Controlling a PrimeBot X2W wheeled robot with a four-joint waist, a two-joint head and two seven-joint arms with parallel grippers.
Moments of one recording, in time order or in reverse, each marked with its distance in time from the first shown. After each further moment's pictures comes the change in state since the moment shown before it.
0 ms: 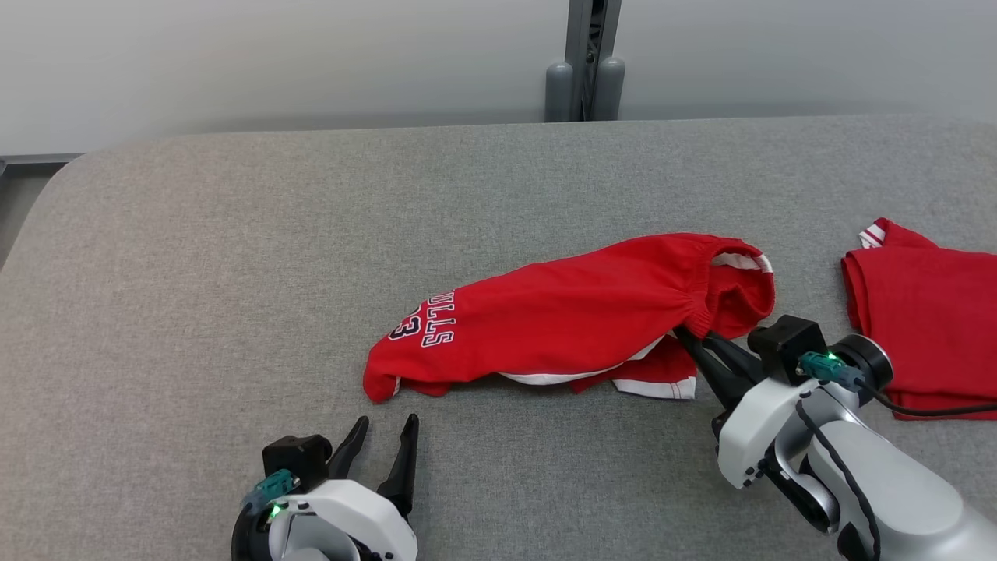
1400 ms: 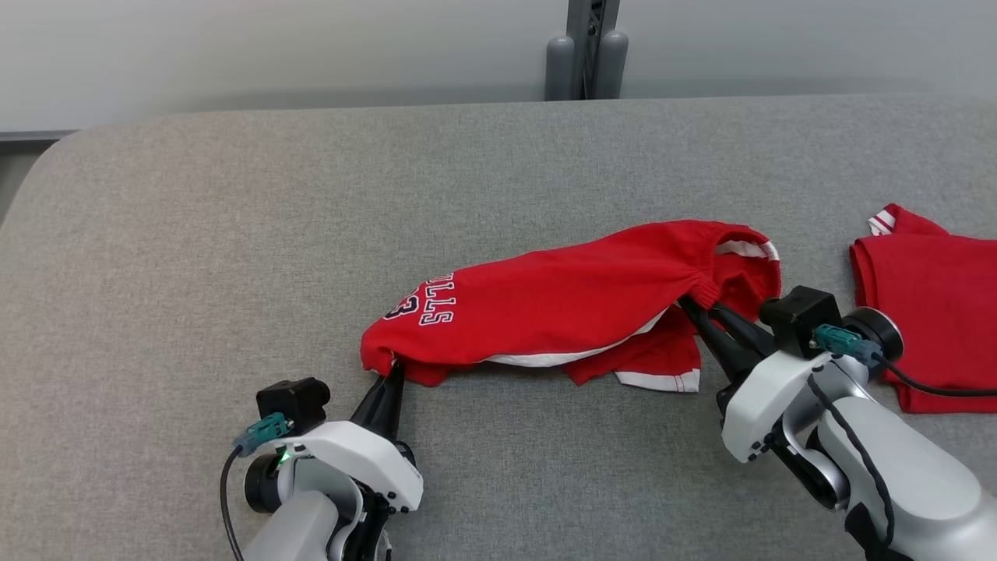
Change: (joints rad) left arm -0.159 0.000 -0.093 0.089 -0.241 -0.021 0.000; right arm -0.016 -0.017 -0.055 -0.083 -0.011 0.000 0.044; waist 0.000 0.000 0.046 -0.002
